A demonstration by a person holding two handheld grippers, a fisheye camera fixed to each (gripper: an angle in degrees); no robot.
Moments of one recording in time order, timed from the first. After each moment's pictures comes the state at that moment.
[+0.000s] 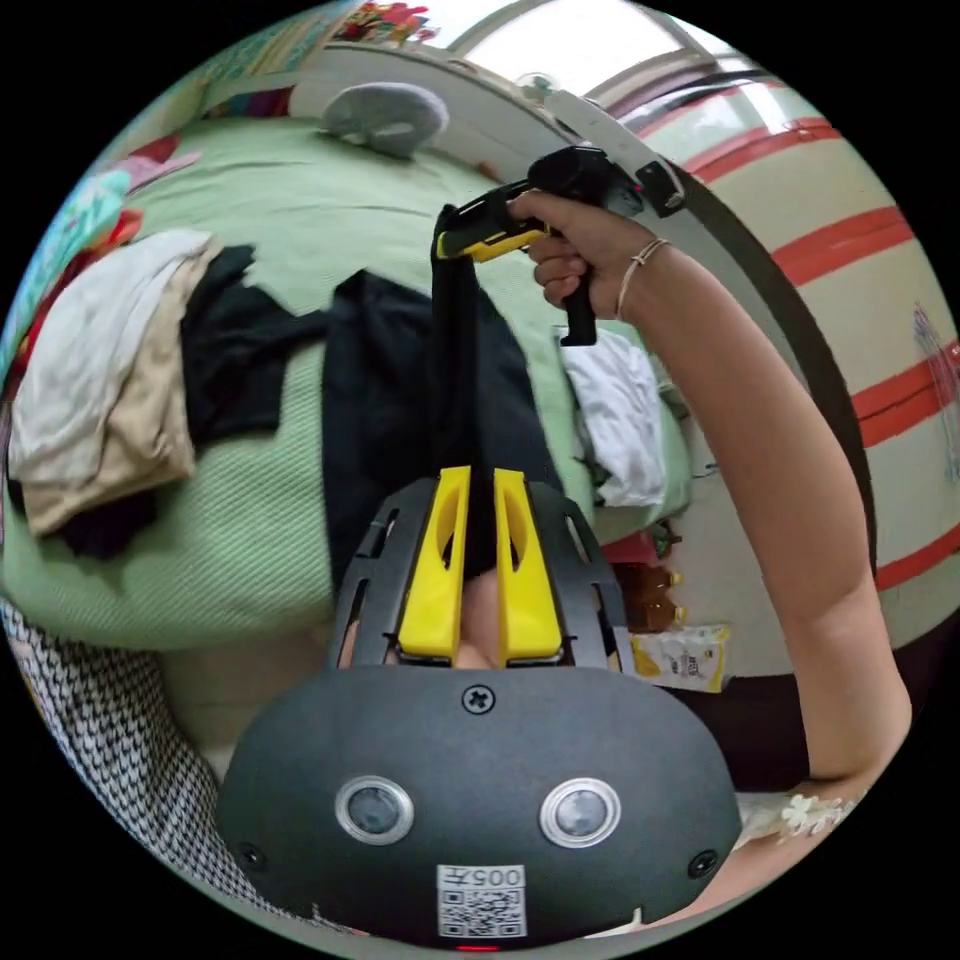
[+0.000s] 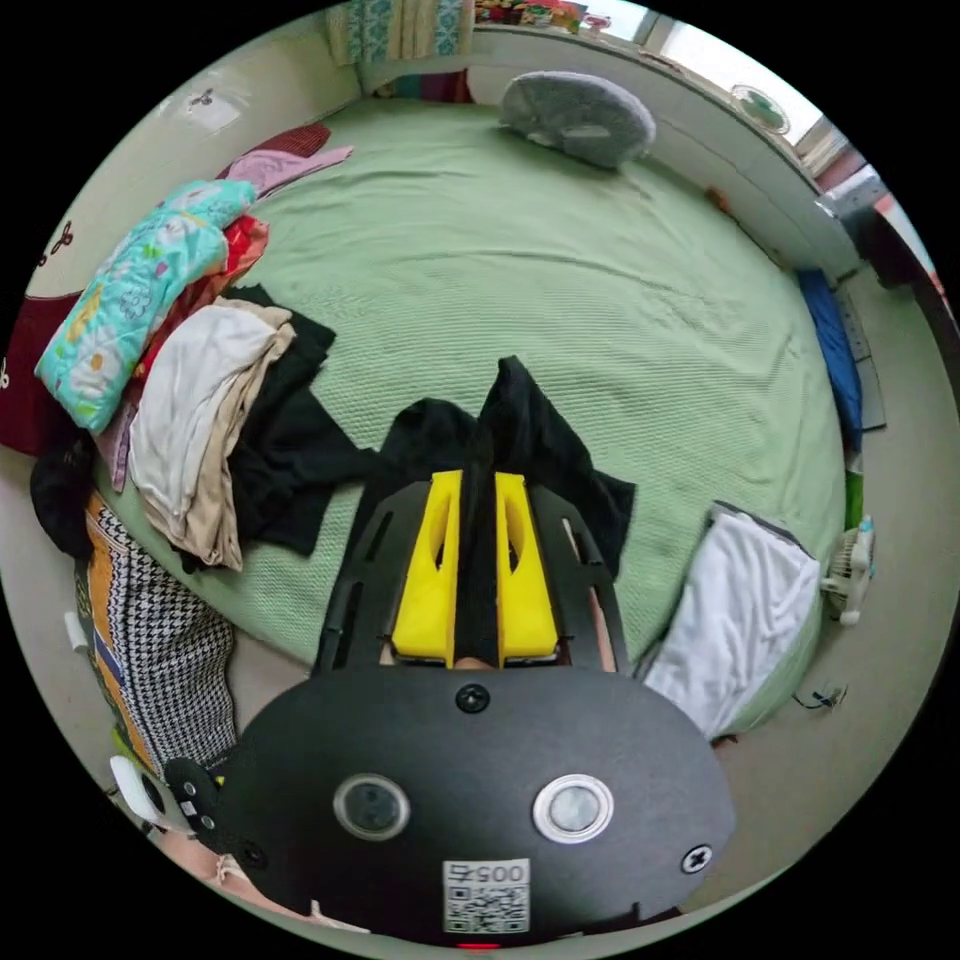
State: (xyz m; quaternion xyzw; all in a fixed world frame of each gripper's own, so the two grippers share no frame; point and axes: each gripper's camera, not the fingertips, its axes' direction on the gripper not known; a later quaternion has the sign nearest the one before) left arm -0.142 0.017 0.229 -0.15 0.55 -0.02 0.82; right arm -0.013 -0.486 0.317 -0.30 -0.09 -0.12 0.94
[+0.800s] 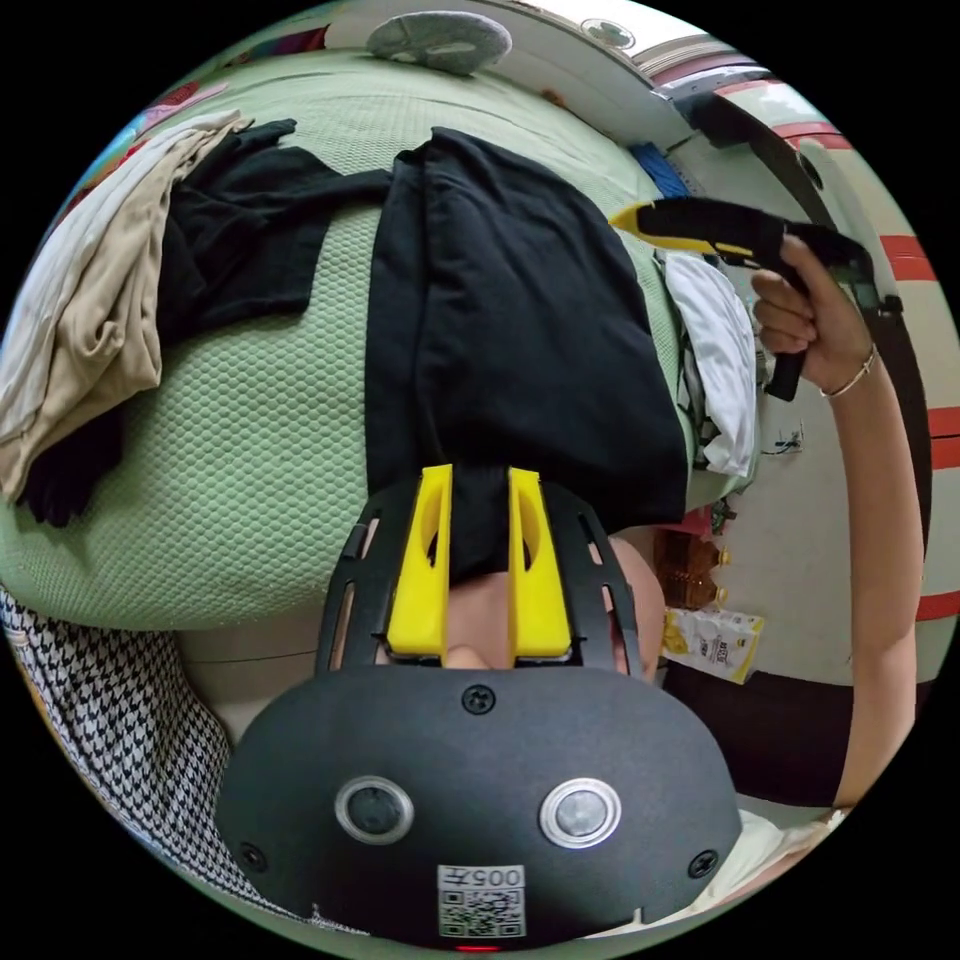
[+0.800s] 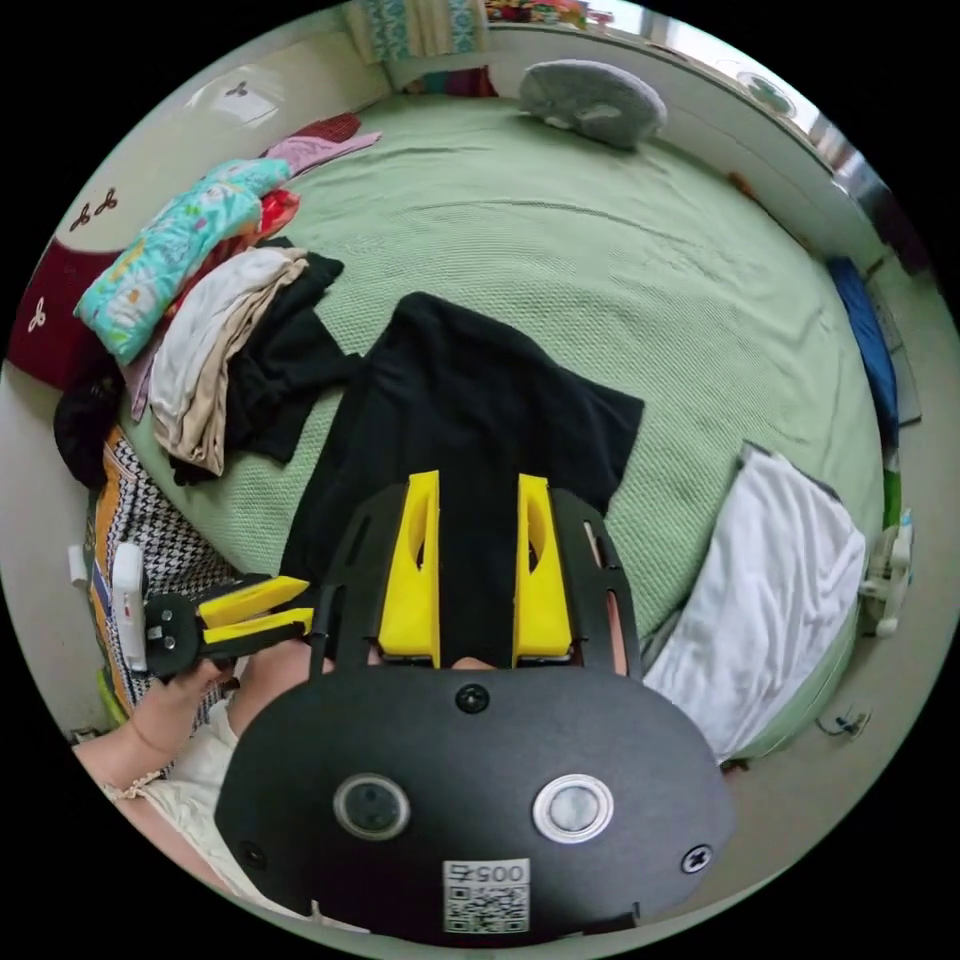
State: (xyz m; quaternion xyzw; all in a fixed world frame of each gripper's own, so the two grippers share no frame) left arm -0.129 0.049 0.360 -0.23 0.50 0.02 0.83; right arm -0.026 -0.440 0.333 -0.28 -0.14 -0.13 0.94
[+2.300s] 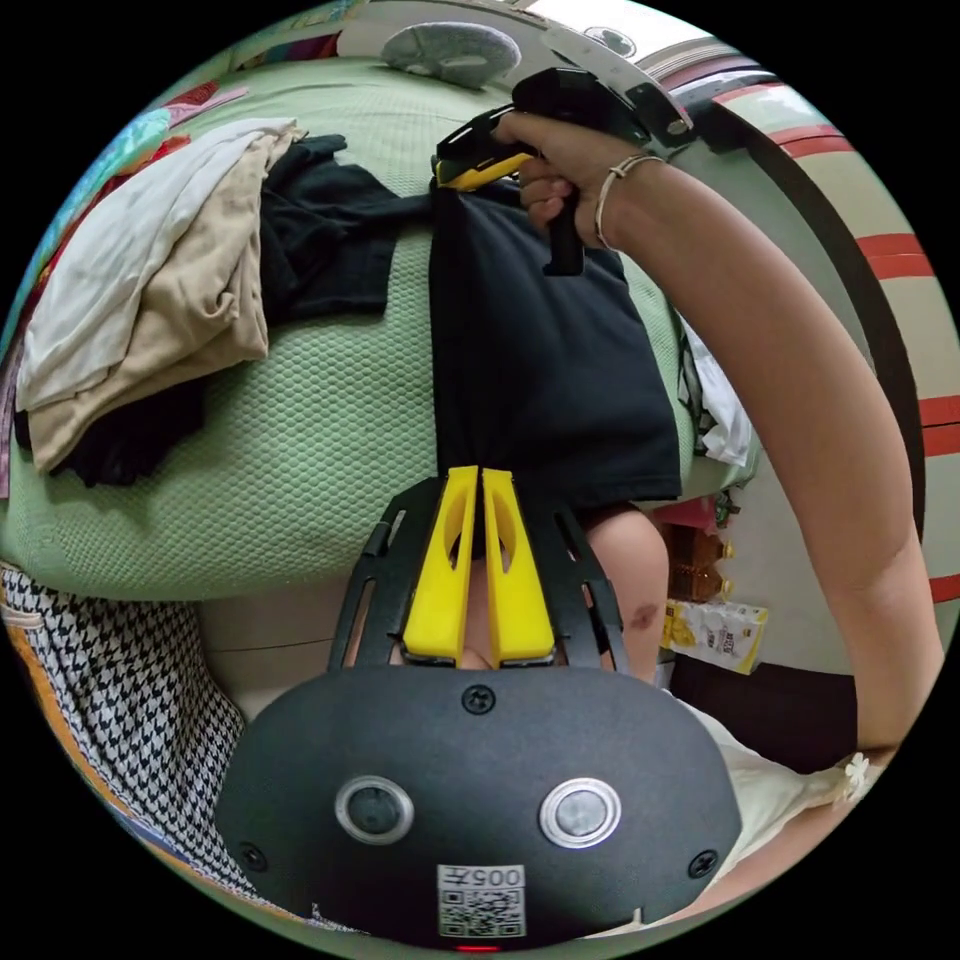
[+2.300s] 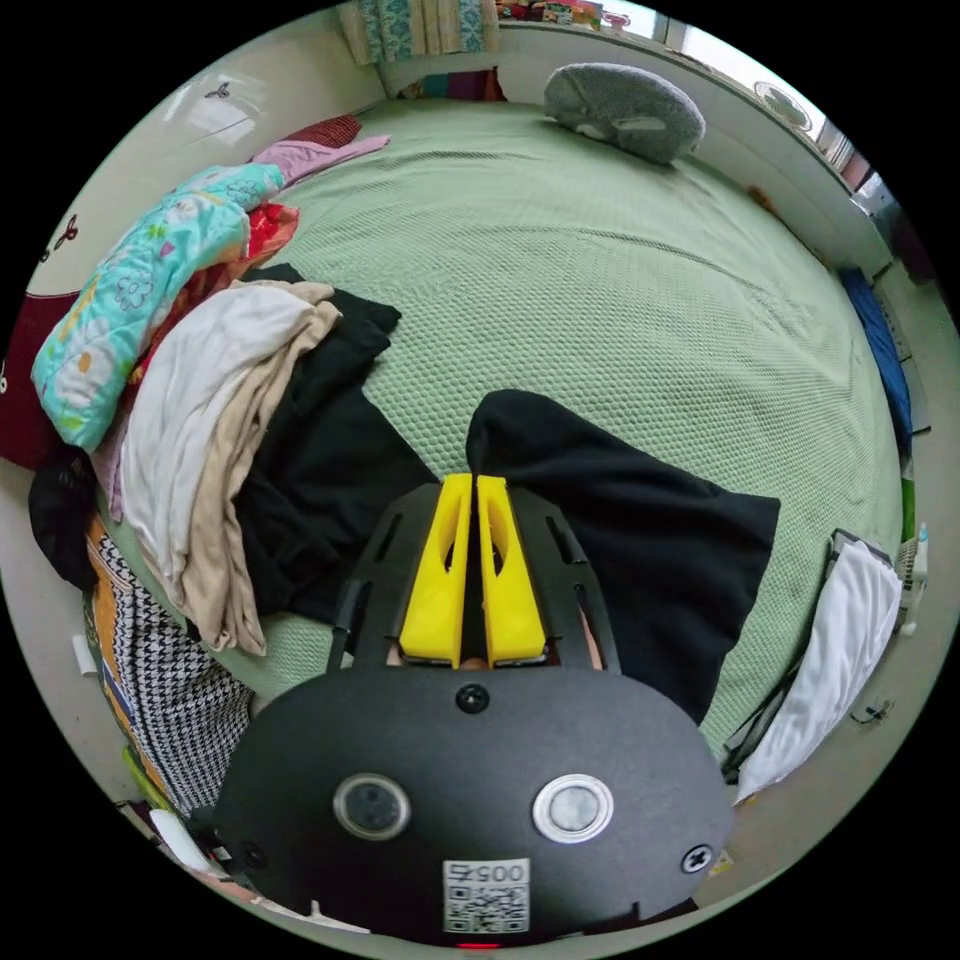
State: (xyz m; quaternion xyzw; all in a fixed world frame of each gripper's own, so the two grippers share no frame) left arm -0.221 0.045 0.420 -0.24 0.51 0.02 0.83; right arm -0.170 -0.401 0.400 -0.29 -0.11 -0.09 0.95
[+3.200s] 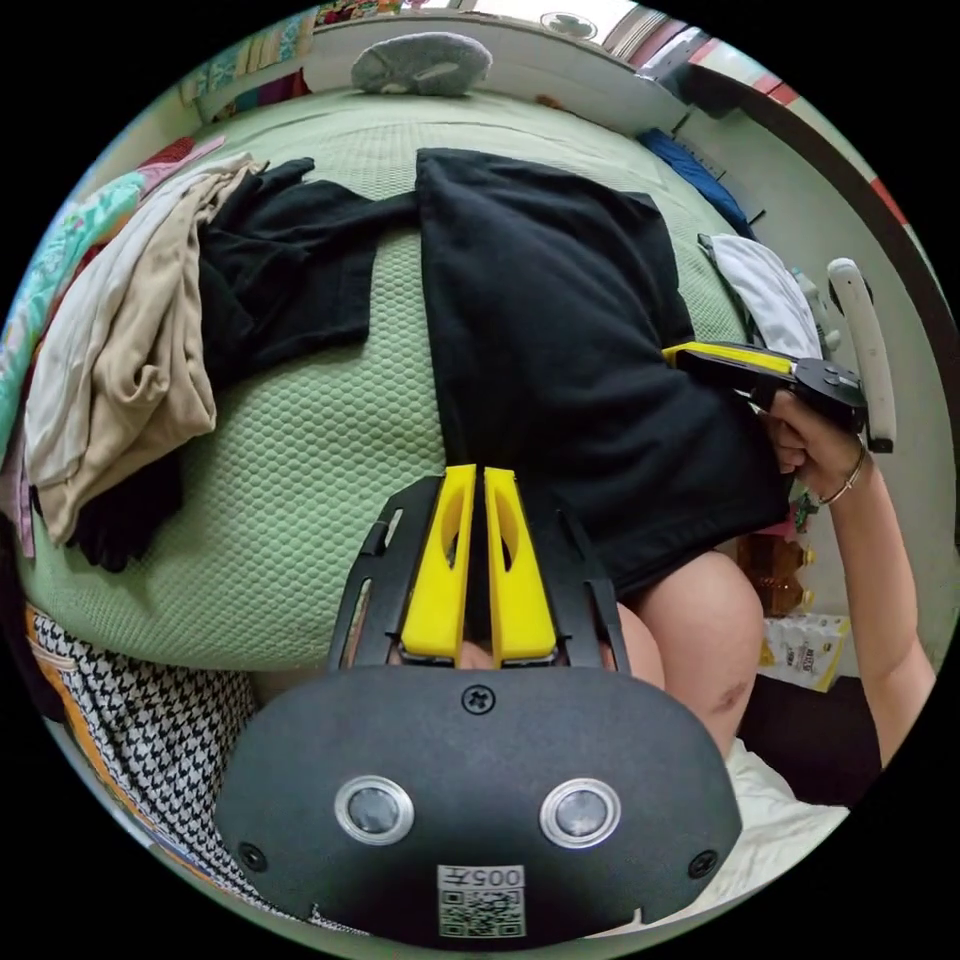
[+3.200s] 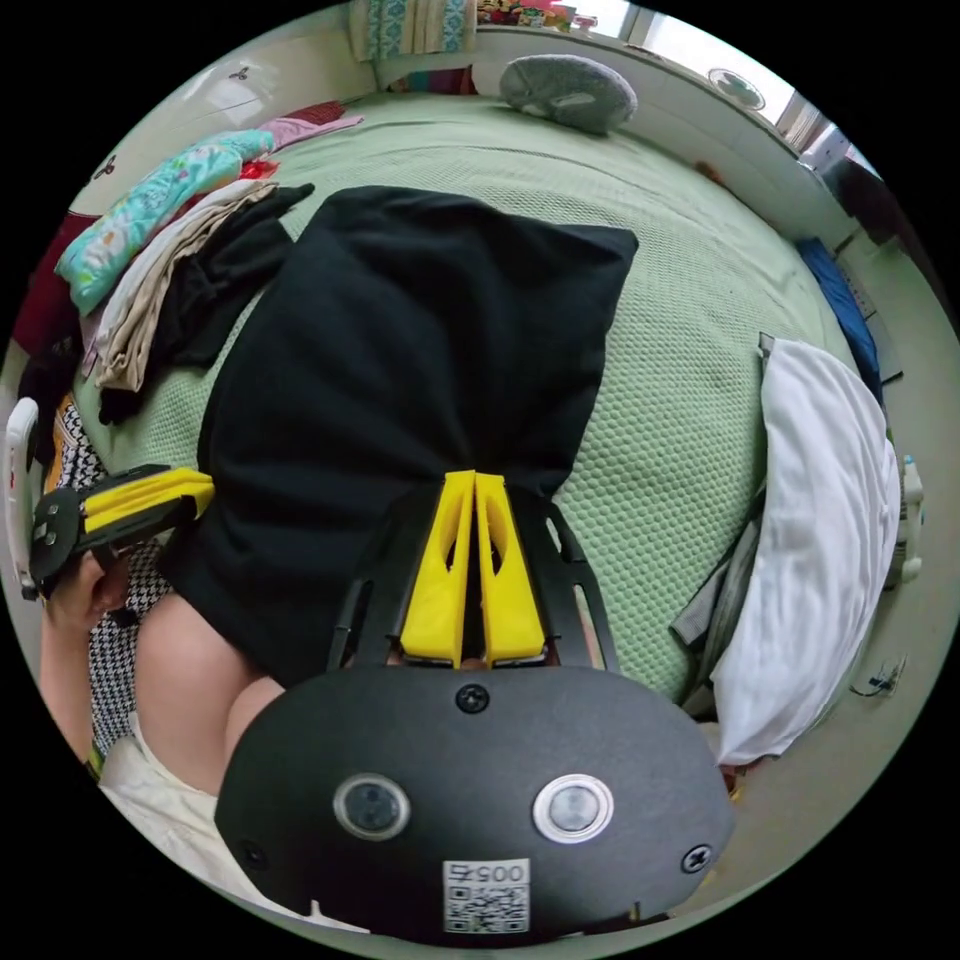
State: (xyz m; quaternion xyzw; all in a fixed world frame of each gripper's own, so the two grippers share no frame) left arm -0.178 -0.033 0.406 -0.18 0.41 0.07 0.89; right arm 0.025 -0.211 0.316 -0.26 -0.10 -0.12 0.95
